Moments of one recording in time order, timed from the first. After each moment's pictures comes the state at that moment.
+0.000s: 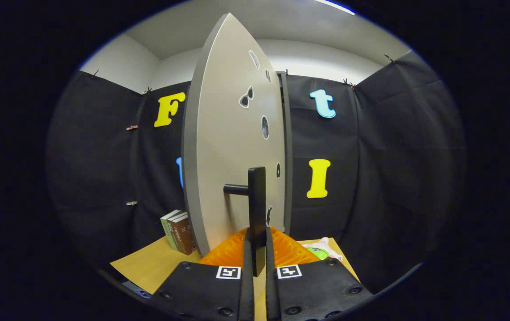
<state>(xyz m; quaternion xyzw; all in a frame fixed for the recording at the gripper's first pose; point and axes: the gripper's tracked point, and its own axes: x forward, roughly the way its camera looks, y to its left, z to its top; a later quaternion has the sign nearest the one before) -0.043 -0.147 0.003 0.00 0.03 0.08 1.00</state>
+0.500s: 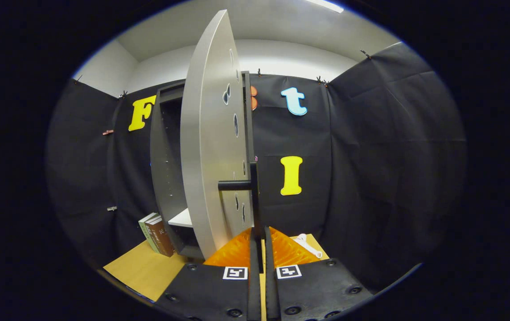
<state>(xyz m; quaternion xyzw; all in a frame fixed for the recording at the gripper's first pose) -0.046 -0.201 0.000 0.02 0.03 0.02 1.00</state>
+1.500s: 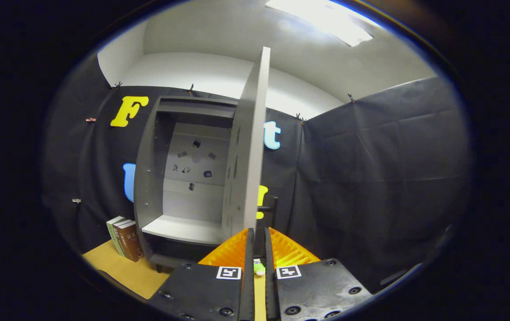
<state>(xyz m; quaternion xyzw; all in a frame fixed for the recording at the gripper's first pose) -0.100 -0.155 0.037 -0.08 -0.07 -0.12 0.99</state>
